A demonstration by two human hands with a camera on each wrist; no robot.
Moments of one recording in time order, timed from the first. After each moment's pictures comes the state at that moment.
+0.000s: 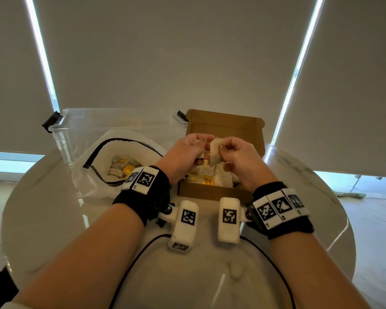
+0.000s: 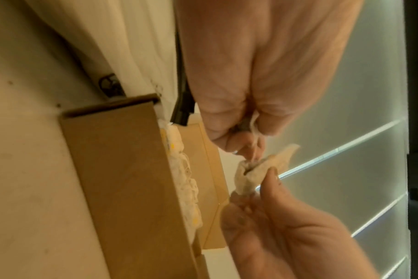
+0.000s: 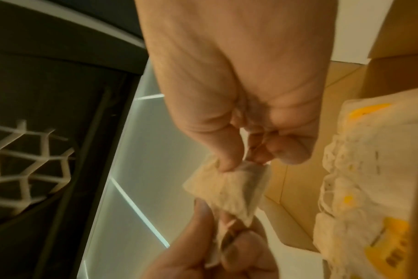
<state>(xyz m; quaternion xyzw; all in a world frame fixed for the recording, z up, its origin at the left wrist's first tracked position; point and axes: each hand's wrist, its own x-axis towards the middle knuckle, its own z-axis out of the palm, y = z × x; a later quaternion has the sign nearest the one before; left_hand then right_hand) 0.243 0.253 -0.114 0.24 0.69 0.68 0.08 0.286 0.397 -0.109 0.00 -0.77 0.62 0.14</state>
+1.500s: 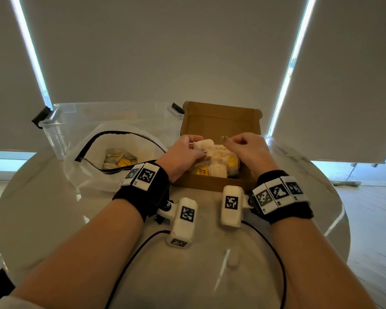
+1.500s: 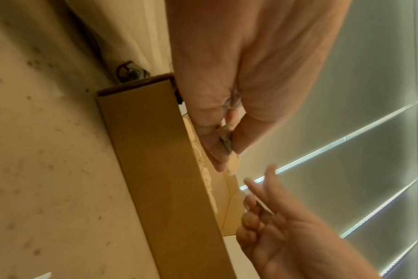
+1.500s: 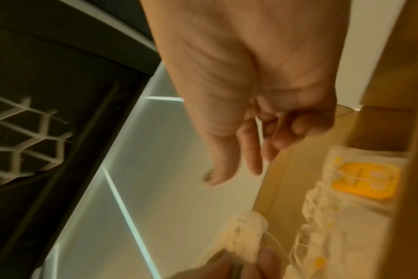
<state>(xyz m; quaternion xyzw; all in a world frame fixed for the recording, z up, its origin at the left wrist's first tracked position) 0.247 0.262 -0.123 0.18 0.73 0.65 0.11 0.282 0.420 -0.115 -0.09 -0.84 0.48 0.22</state>
